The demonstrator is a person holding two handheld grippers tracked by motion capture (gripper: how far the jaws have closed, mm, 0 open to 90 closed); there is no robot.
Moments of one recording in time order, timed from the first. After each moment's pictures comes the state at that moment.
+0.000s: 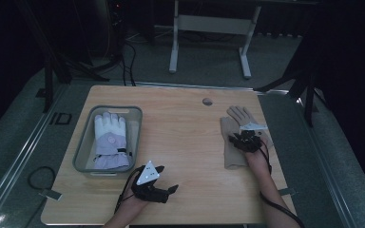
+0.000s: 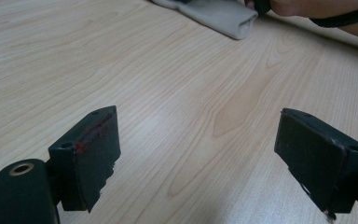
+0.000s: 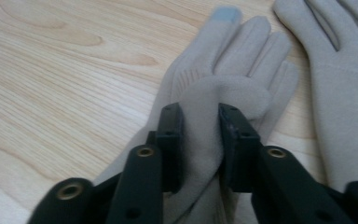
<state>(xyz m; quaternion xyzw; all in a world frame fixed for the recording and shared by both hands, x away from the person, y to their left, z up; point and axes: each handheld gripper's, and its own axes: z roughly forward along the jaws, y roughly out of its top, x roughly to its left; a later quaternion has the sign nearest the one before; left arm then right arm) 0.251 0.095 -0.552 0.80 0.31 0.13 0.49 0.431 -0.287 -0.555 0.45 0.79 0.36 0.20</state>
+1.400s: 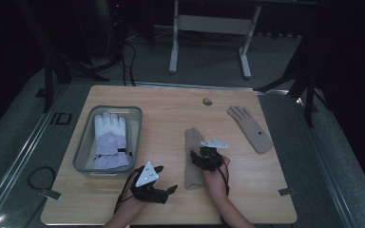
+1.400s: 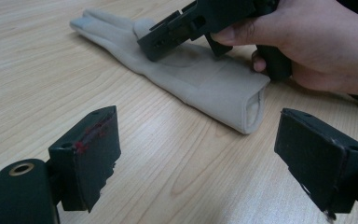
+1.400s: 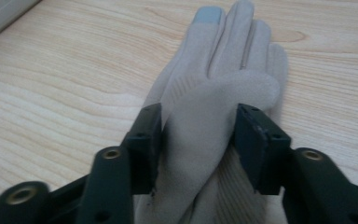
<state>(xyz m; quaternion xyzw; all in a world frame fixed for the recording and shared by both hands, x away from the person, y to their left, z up) 0.249 0.097 -0.553 0.80 0.30 0.14 0.50 0.351 -0.141 -0.559 0.50 0.76 0.37 0.19</state>
